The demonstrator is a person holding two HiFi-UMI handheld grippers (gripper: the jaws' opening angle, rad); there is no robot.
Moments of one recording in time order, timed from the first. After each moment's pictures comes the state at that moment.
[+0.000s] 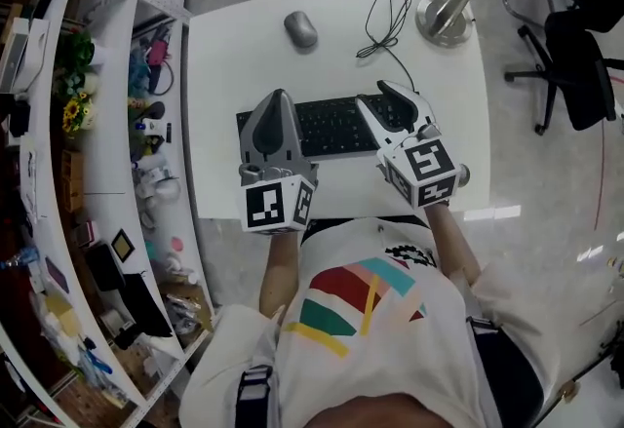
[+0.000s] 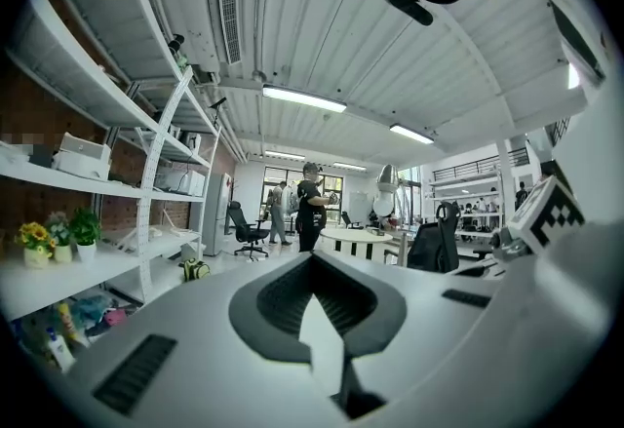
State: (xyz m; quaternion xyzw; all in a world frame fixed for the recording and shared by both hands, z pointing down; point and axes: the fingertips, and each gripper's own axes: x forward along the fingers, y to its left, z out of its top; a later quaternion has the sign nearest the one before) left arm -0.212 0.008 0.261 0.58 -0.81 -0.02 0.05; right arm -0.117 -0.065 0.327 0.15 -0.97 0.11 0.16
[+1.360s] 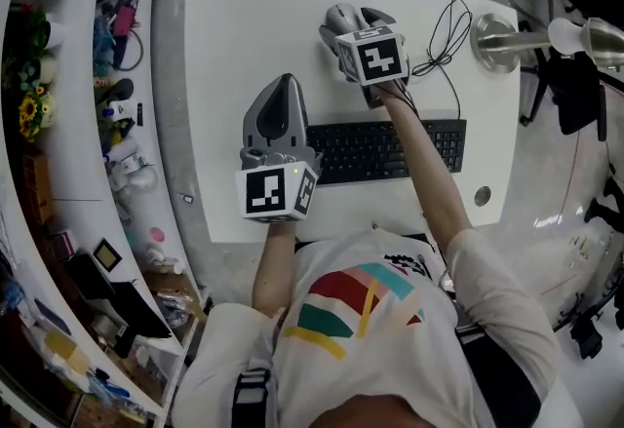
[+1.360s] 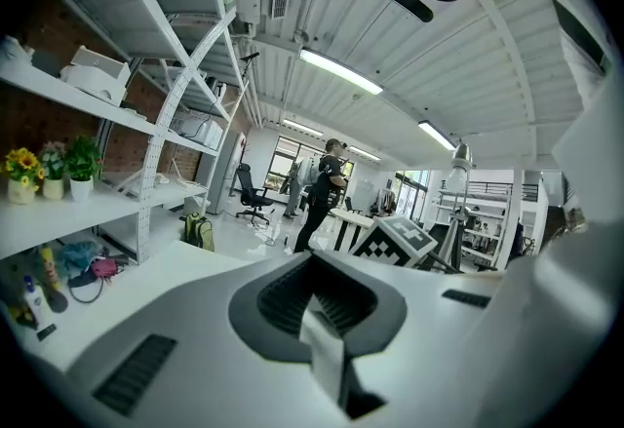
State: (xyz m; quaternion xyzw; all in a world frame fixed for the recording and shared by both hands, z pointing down) left arm -0.378 -0.011 0.365 0.58 -0.79 -0.07 0.17; right arm -0.375 -0.165 0.503 0.18 -0.90 0.13 0.38
